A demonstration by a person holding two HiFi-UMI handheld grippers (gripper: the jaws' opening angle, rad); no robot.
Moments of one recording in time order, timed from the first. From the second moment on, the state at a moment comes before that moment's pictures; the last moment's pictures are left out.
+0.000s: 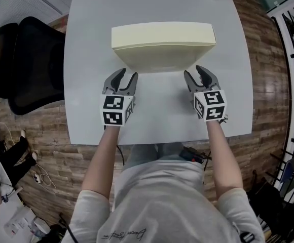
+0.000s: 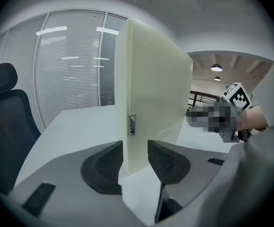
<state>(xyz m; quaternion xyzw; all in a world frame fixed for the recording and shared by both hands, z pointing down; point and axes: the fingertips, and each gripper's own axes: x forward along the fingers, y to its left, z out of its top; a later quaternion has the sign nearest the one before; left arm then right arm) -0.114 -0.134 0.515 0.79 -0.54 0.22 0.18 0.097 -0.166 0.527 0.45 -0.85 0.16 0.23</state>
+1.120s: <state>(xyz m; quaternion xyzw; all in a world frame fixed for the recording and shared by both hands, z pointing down) -0.093 -0.050 0.479 0.82 -0.50 0.18 0.19 0.081 -0.071 0.498 0.41 -0.86 0.19 0.24</state>
